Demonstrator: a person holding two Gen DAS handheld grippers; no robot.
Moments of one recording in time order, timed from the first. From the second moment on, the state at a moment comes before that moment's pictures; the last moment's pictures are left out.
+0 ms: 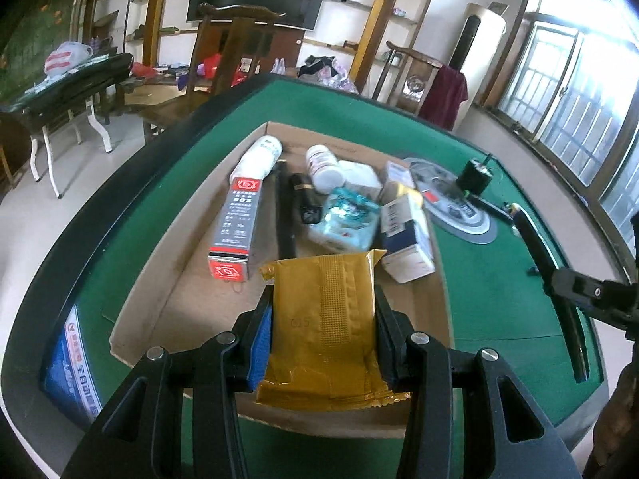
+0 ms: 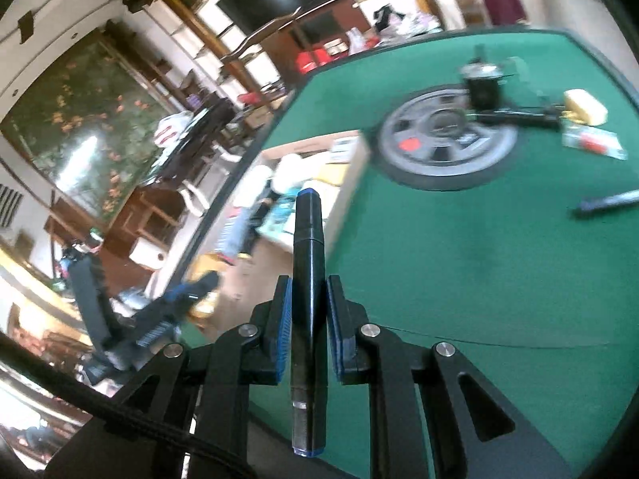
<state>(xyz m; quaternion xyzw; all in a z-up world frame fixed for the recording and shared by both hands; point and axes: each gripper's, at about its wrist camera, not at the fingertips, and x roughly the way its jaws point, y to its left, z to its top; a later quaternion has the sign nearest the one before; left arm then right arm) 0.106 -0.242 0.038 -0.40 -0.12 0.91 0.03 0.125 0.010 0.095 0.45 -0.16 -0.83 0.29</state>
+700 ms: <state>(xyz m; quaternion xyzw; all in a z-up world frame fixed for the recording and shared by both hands) 0.088 -0.263 0.010 -0.41 -0.12 0.90 0.02 0.077 -0.123 0.026 0.53 -0.11 -0.79 0.29</state>
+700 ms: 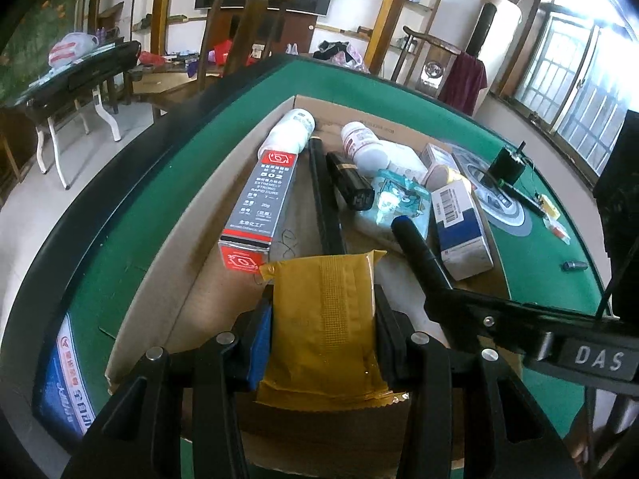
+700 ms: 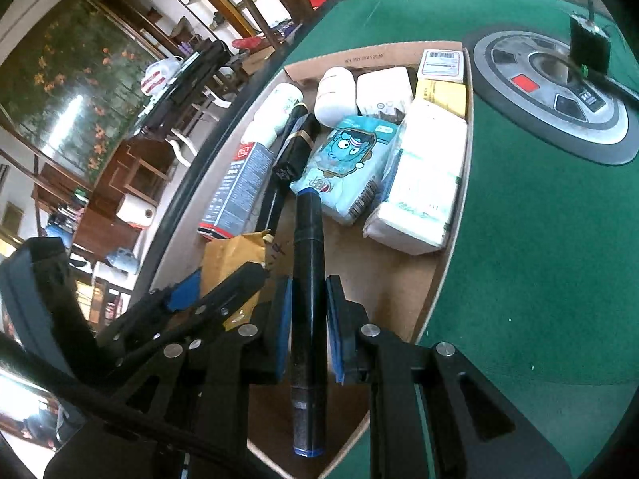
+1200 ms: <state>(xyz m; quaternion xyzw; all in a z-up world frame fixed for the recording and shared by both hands) 0.114 -0.263 0.044 -0.36 -0.13 0.92 -0.02 0.094 -0.108 0.053 0.48 -0.09 -0.83 0.28</state>
